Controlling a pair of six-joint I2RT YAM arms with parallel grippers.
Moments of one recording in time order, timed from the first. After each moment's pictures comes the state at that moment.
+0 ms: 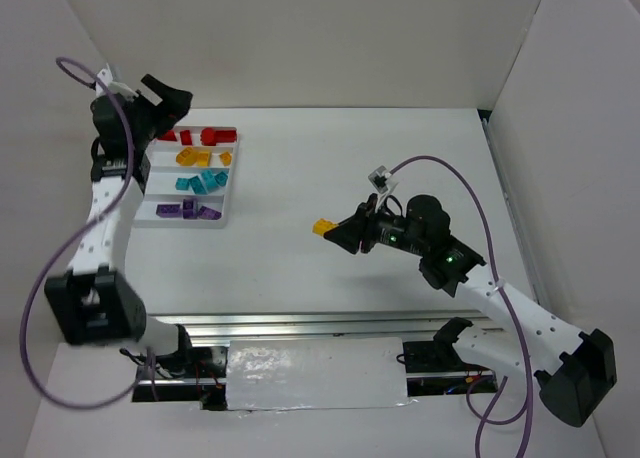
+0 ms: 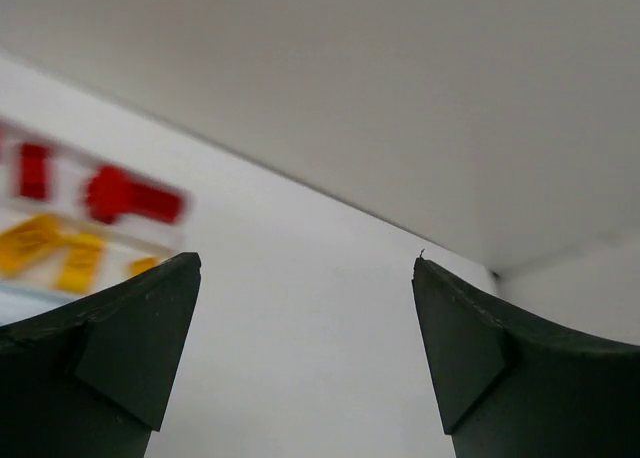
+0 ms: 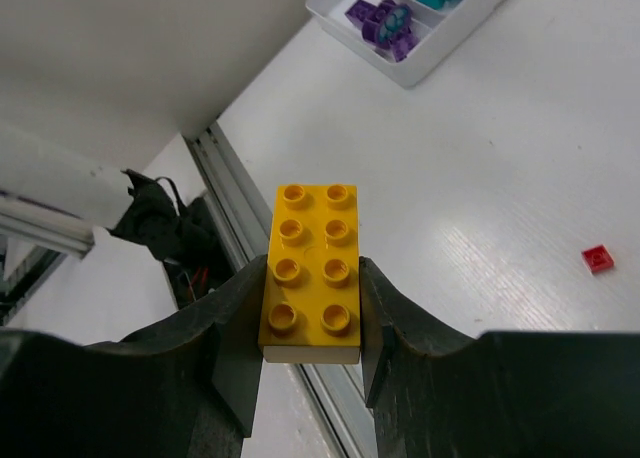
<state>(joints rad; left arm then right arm) 0.18 1.56 1.41 -0.05 0.15 -0.67 0.65 0.92 0.70 0.05 -0.43 0.48</state>
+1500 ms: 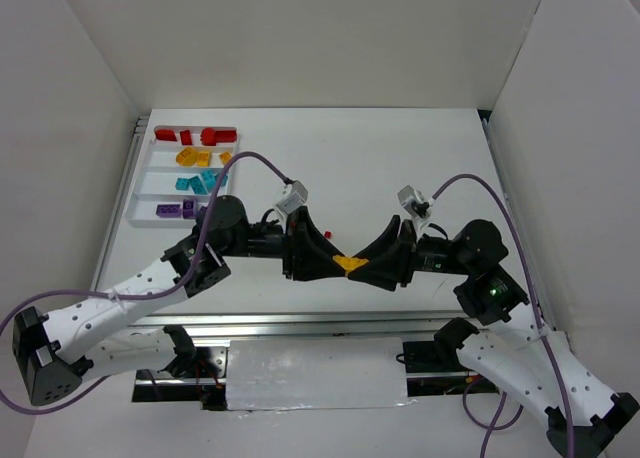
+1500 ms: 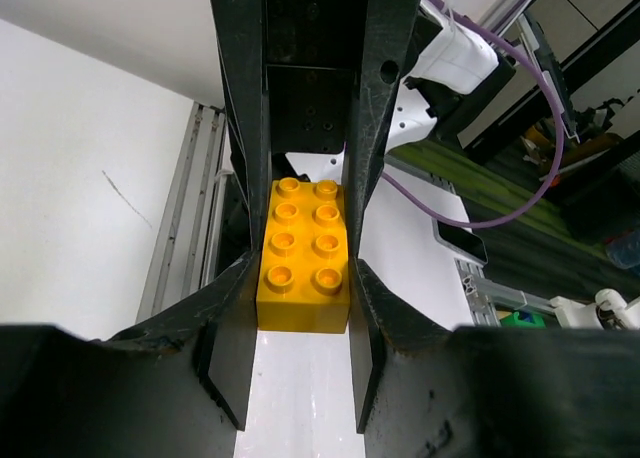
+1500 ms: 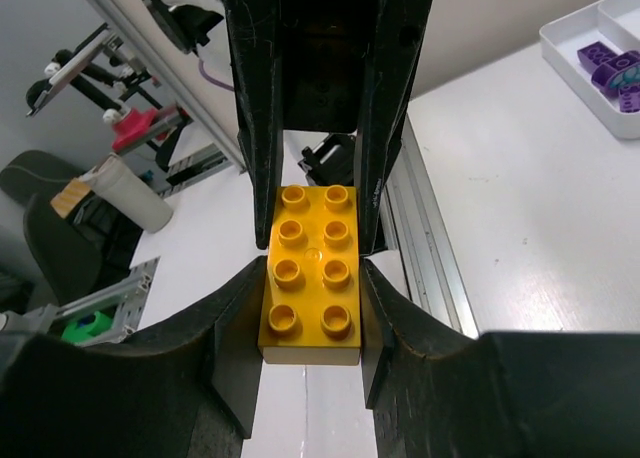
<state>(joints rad) -0.89 1.05 0.92 0.17 0.69 -0.56 0.59 0.61 0.70 0.04 -0.89 0.57</state>
